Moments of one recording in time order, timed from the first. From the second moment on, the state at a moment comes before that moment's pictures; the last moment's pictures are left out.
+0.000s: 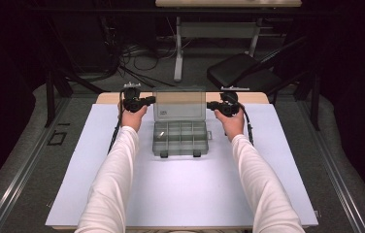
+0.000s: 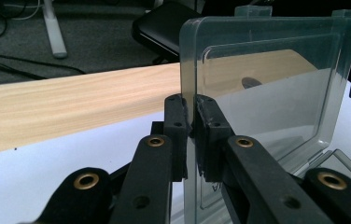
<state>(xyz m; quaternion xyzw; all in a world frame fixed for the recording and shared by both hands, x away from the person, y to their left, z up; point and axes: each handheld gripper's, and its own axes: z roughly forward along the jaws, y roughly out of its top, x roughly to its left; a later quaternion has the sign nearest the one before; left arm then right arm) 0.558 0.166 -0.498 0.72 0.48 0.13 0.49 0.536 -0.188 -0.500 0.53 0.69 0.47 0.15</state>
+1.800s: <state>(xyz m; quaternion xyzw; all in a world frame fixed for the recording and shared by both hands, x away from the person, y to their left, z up) 0.533 0.166 -0.502 0.71 0.44 0.19 0.51 0.565 -0.155 -0.420 0.54 0.69 0.45 0.19</state>
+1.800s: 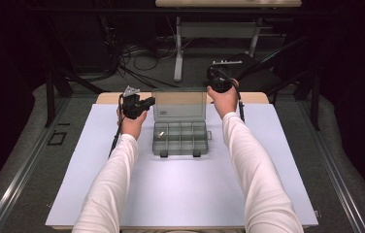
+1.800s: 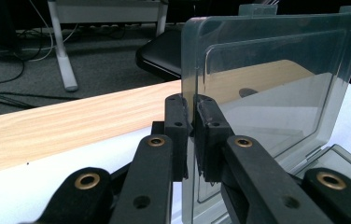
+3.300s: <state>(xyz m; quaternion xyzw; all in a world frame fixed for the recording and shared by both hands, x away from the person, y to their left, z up) 0.506 0.183 -0.466 0.69 0.51 0.15 0.48 0.563 -0.154 -0.428 0.54 0.69 0.45 0.18</state>
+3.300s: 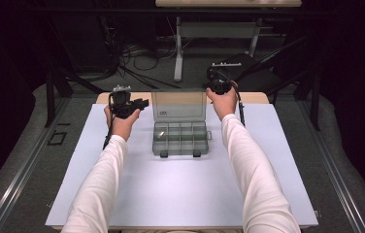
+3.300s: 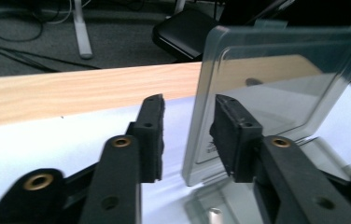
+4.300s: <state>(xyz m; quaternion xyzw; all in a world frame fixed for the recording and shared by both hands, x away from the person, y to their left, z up) 0.491 0.156 -0.456 0.73 0.49 0.09 0.47 0.531 -0.151 -0.422 0.50 0.71 0.47 0.15</state>
